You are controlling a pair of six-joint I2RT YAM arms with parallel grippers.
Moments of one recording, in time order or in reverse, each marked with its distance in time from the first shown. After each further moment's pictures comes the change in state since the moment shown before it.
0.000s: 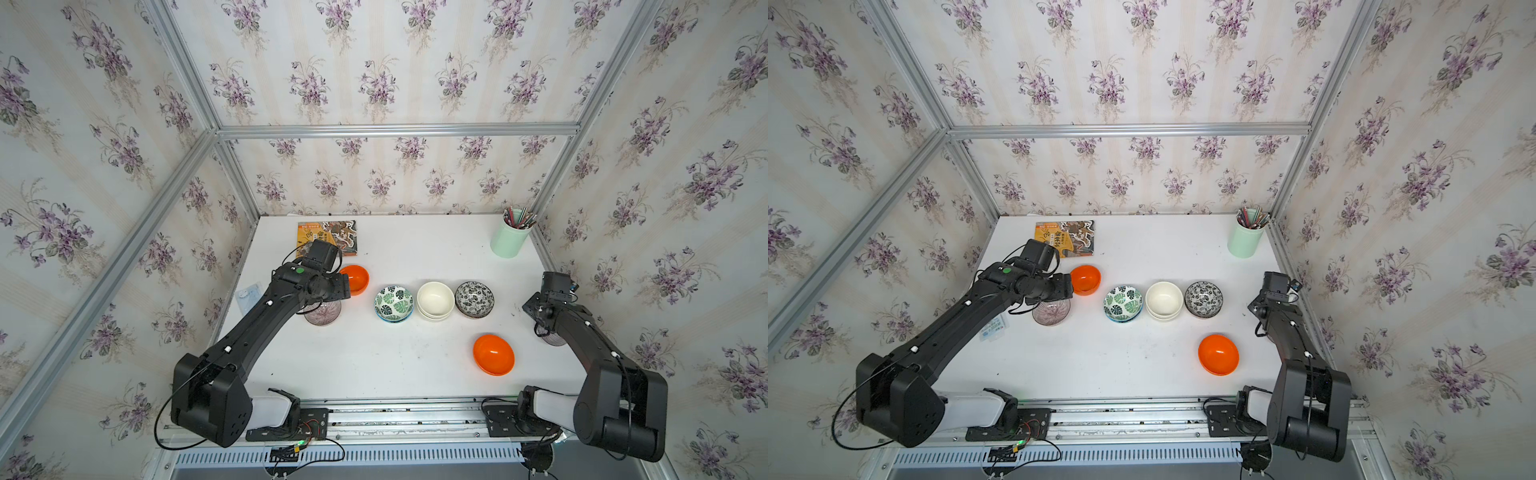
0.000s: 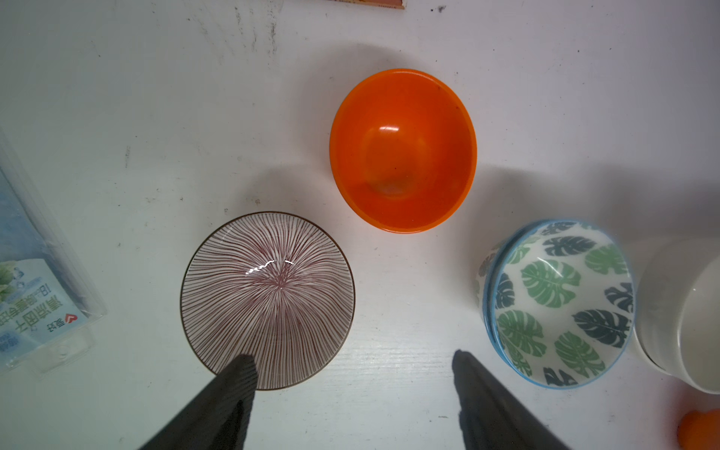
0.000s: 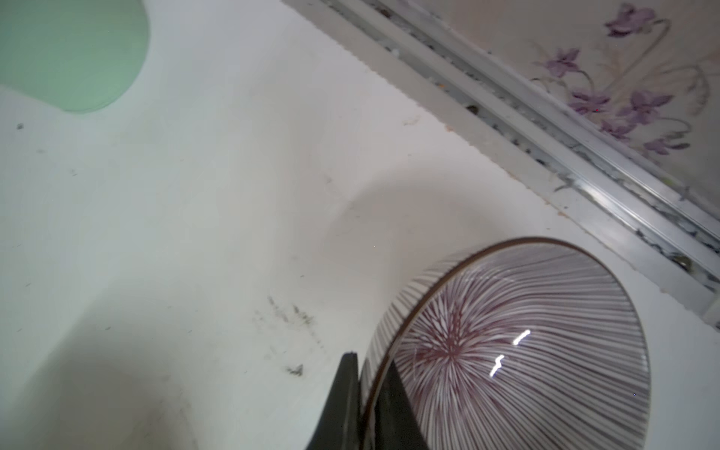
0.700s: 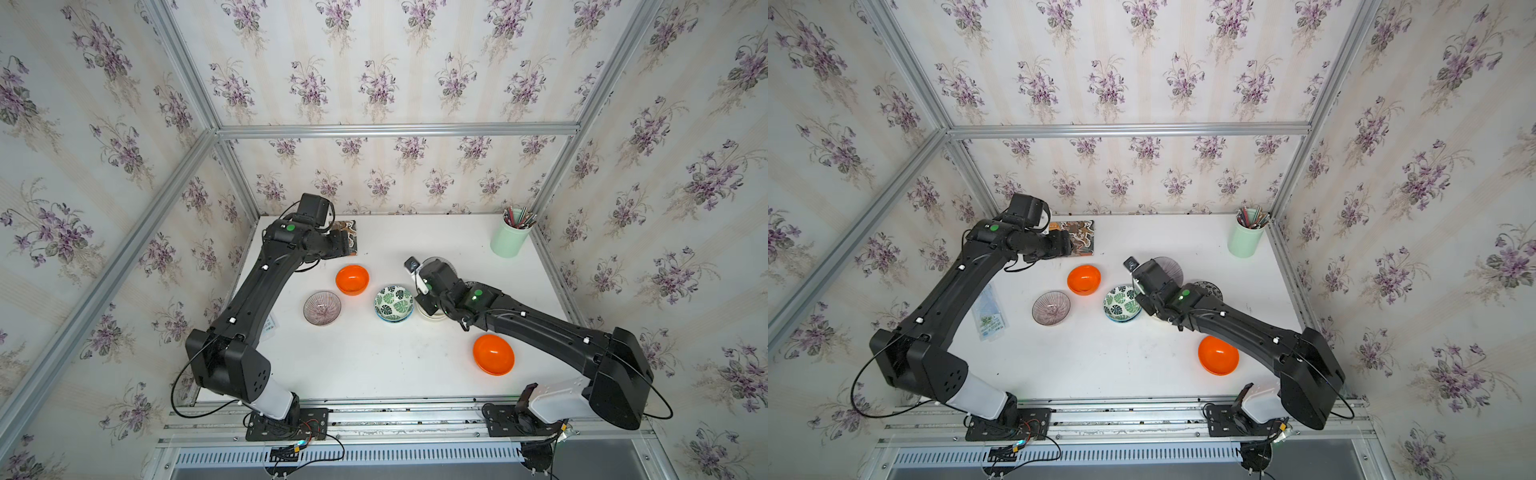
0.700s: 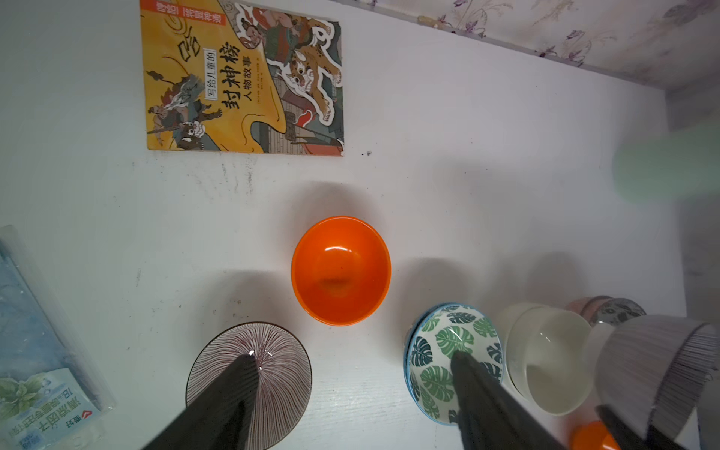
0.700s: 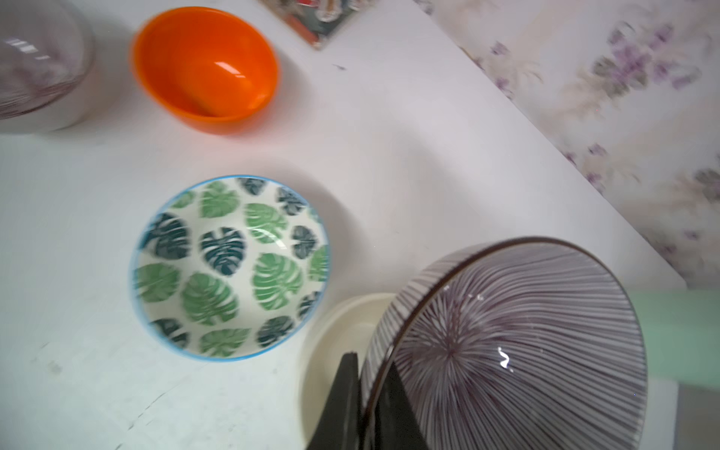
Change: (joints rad) left arm 0.091 0.229 0.532 -0.159 0.119 0.096; right arm 1.071 0.176 0.374 -0.003 0.068 -0.730
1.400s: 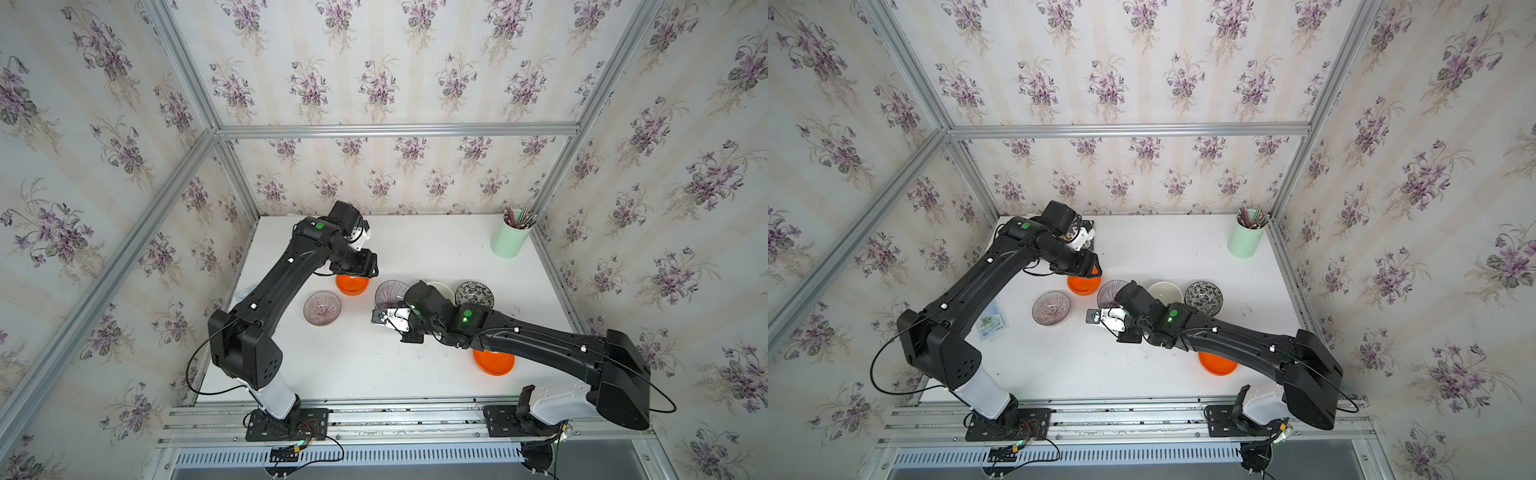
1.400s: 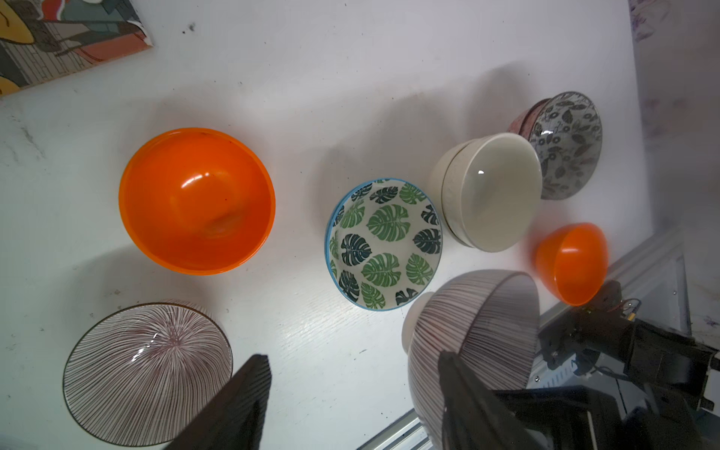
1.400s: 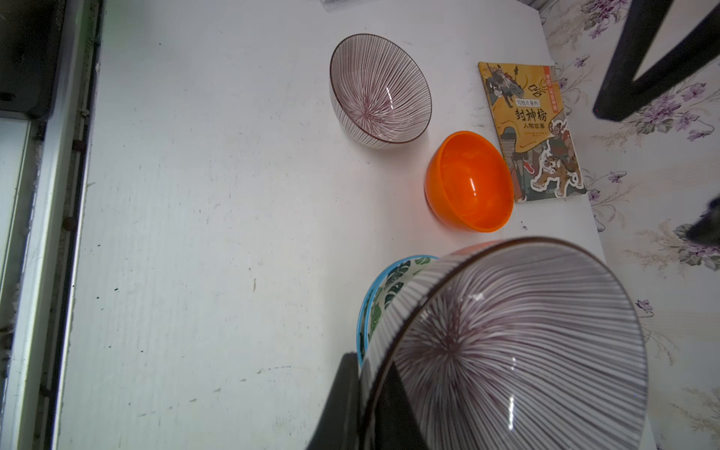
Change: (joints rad) left arm -0.166 0.091 0.026 -0.165 0.211 0.217; right arm 0.153 0.007 -0.030 0.095 -0.296 -0.431
